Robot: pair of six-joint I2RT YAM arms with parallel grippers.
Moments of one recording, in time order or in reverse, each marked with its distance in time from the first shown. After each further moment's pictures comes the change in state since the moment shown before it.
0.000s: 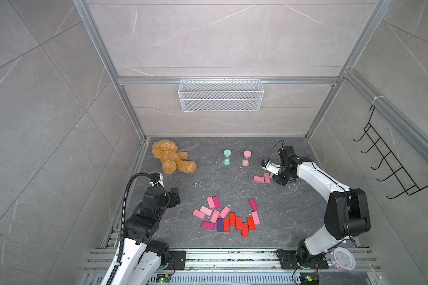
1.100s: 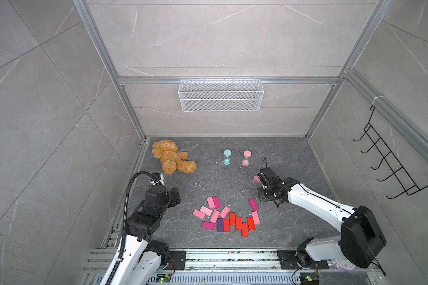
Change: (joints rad) left arm 0.000 0.030 0.000 -0.005 -0.008 -0.012; right arm 0.418 -0.264 -0.313 0.092 0.227 1.193
